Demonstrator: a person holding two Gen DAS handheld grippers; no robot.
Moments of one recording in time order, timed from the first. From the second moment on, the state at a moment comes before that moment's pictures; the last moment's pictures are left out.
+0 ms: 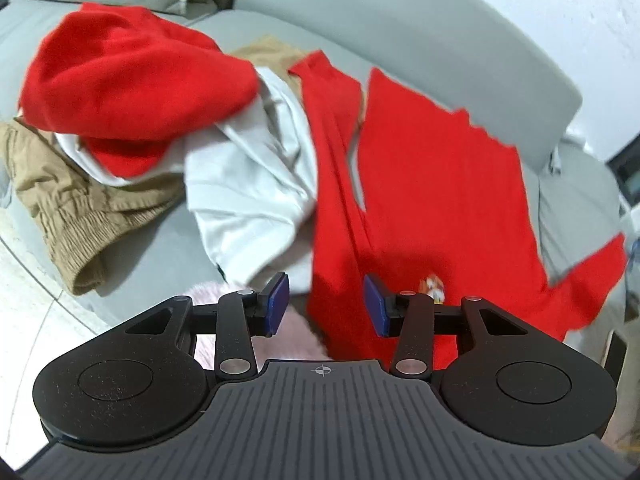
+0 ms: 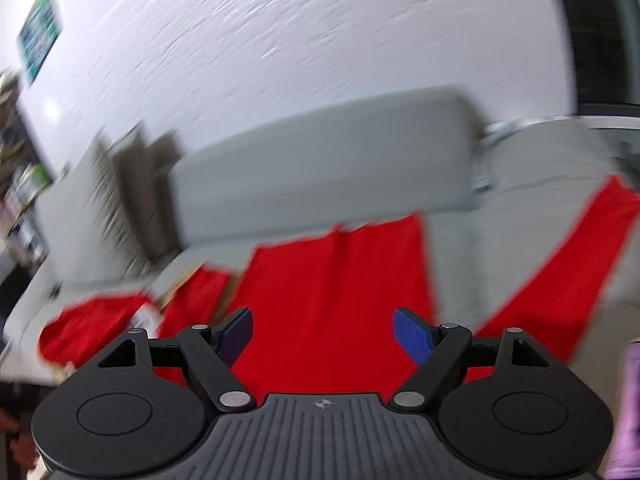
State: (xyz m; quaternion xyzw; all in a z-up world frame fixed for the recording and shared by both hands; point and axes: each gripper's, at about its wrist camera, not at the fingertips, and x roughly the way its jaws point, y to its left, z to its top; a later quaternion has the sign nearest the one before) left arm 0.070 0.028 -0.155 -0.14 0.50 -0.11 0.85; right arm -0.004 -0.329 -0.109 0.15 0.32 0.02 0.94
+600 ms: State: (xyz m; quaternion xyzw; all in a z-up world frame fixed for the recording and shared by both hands) left arm 0.180 0.057 -0.115 -0.10 0.44 -0.09 0.89; right arm 0.218 -0.108 -0.156 0.03 0.44 0.15 0.89
